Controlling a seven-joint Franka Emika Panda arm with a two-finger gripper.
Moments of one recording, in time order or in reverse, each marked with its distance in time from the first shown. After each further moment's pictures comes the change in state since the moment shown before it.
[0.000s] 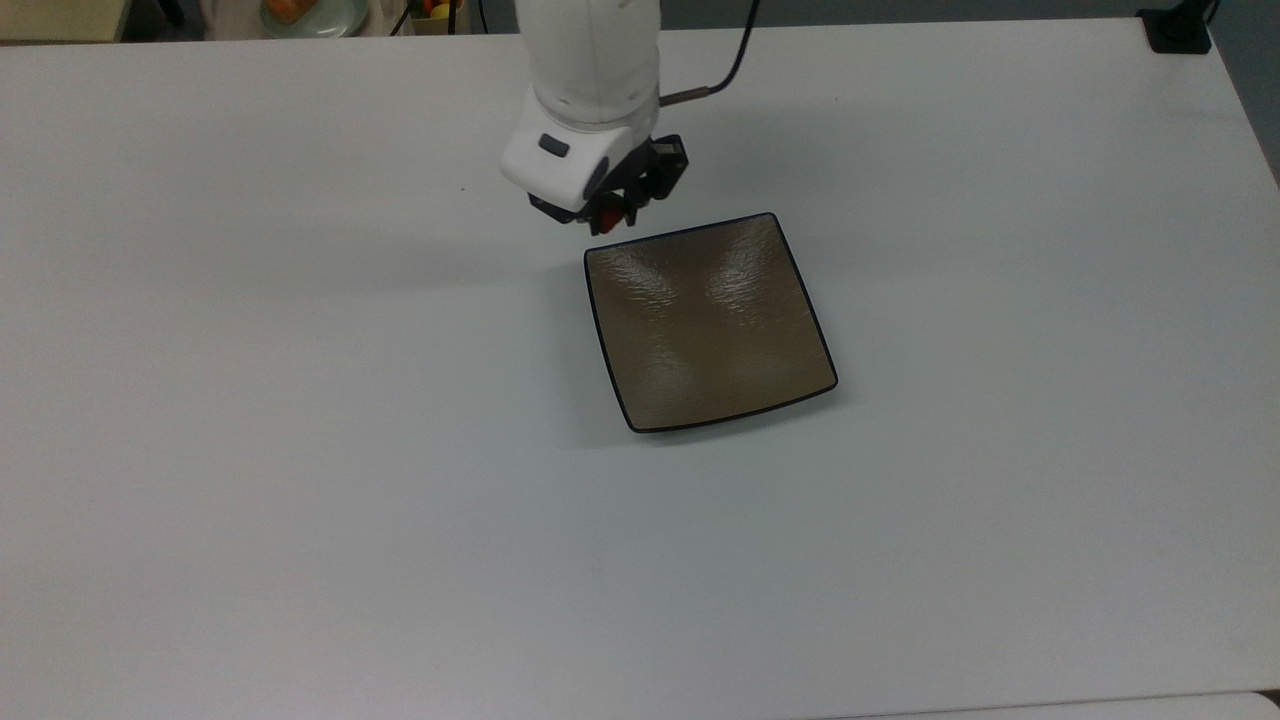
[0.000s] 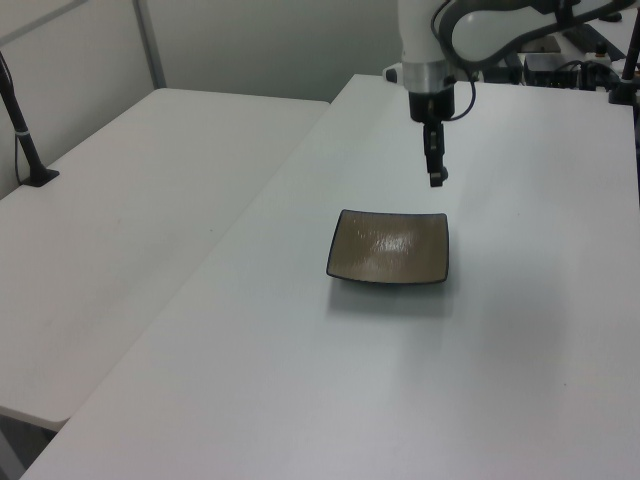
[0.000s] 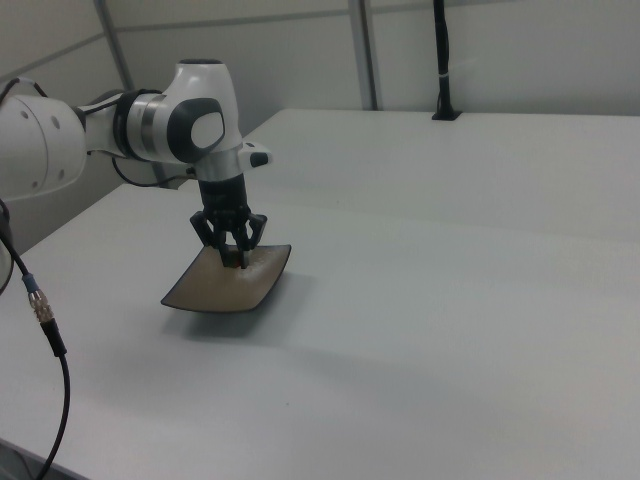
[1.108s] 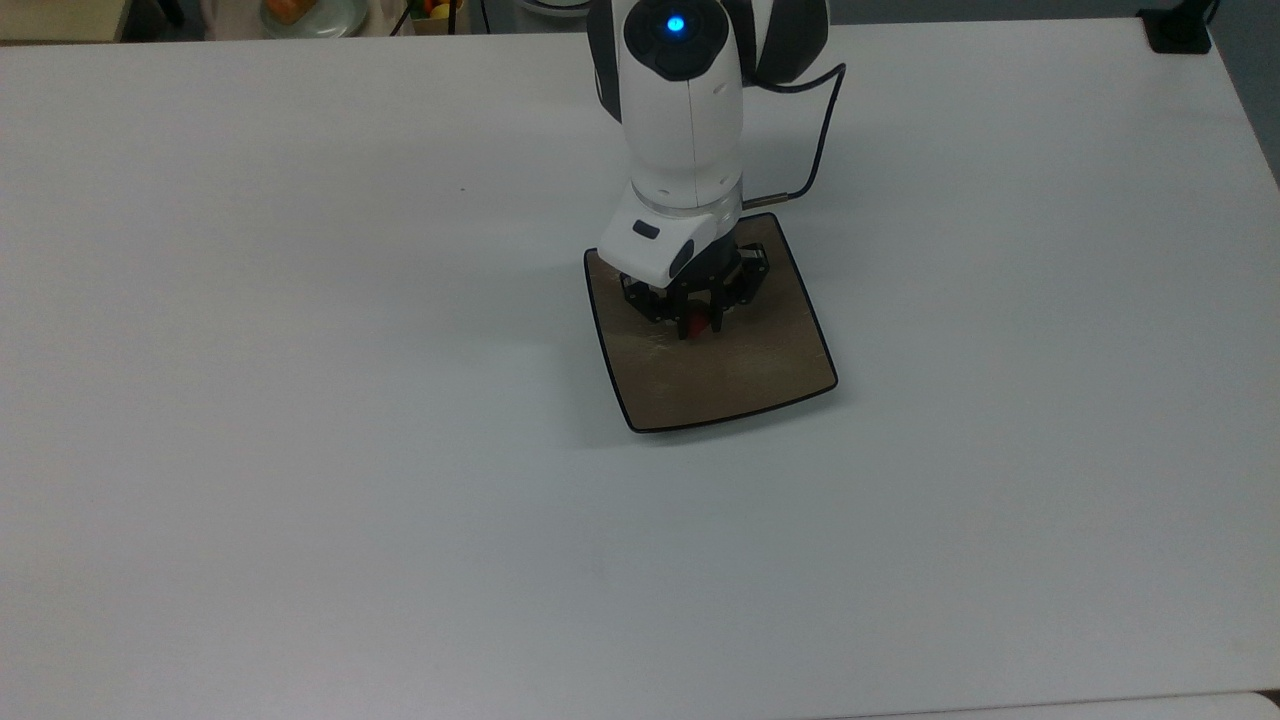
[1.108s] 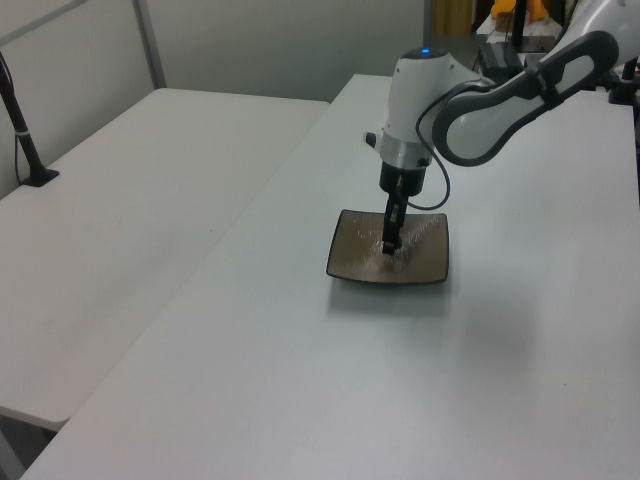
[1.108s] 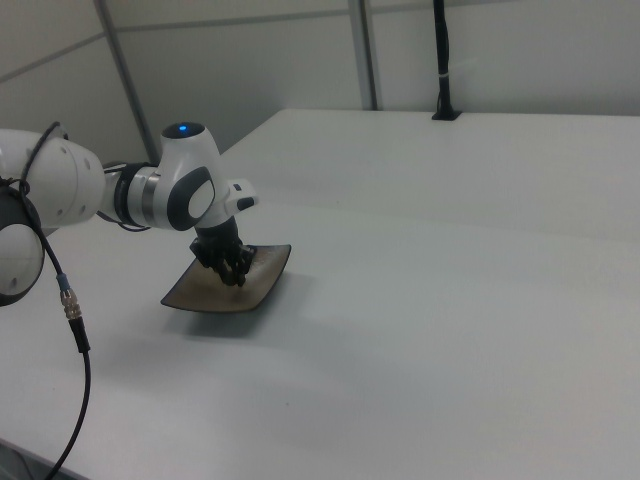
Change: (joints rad) arm 0.040 0.117 0.069 -0.150 0.029 0.510 0.146
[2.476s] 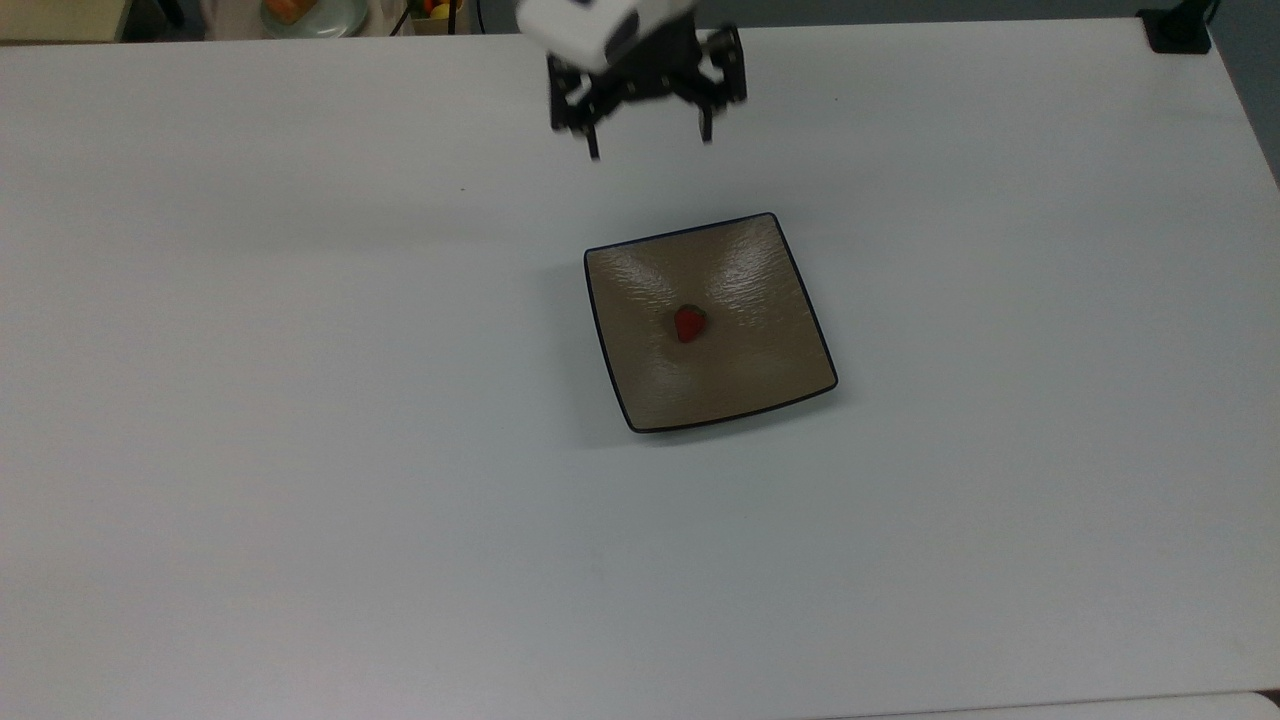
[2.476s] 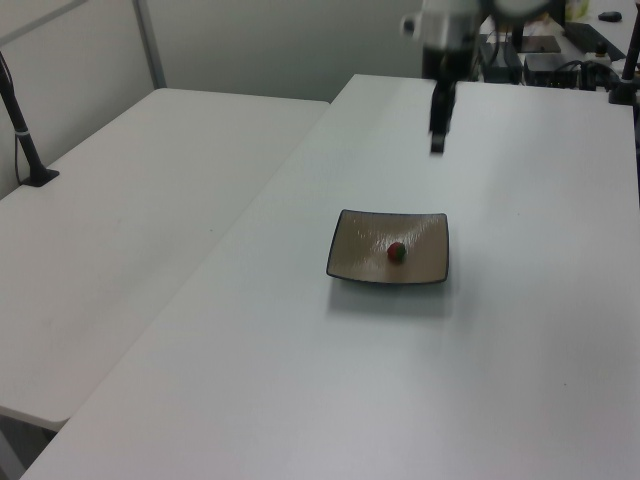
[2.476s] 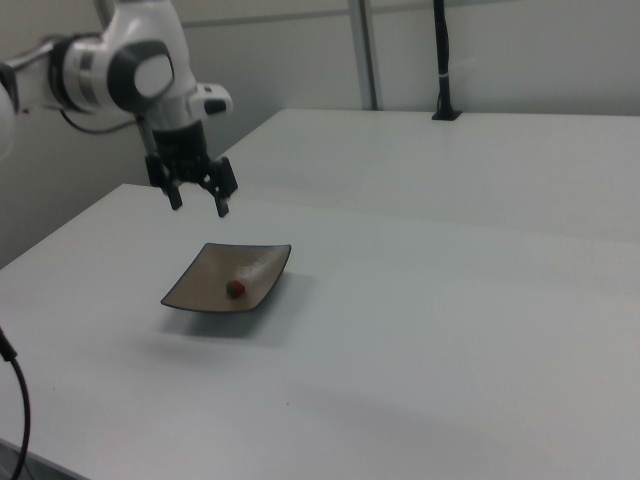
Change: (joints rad) arm -0.030 -0.313 -0.051 0.135 -0.004 -0.565 0.015
